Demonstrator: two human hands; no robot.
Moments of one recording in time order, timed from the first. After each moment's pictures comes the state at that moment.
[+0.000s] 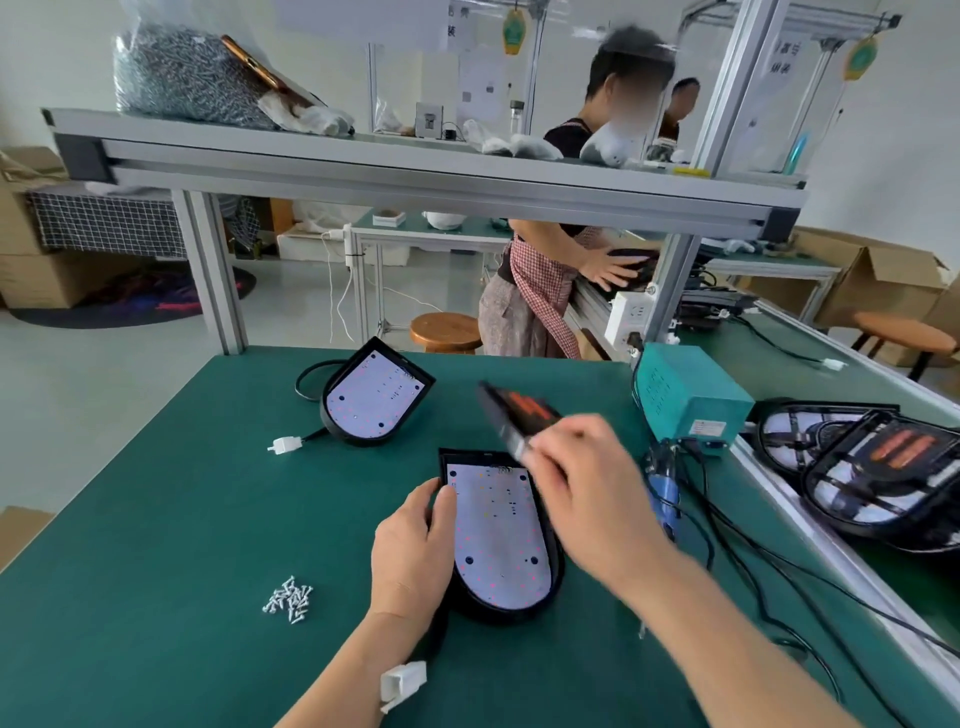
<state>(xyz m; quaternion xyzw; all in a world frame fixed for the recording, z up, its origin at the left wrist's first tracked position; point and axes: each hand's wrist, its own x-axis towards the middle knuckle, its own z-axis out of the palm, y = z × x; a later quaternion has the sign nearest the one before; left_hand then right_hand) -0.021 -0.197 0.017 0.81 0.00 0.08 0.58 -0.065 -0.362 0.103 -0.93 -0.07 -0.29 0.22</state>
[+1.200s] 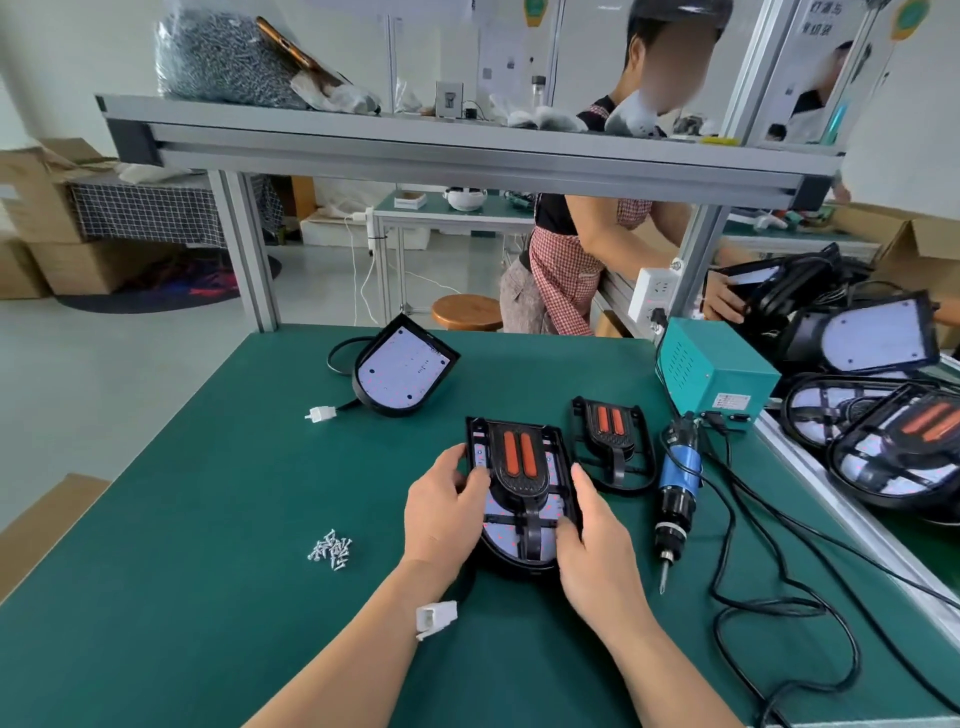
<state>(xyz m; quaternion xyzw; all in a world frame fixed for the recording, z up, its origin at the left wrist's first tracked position) -0.018 -0.195 0.013 0.81 -0.01 0.07 0.58 -0.102 -0.337 0.025 -0.87 0.13 -0.13 0.46</state>
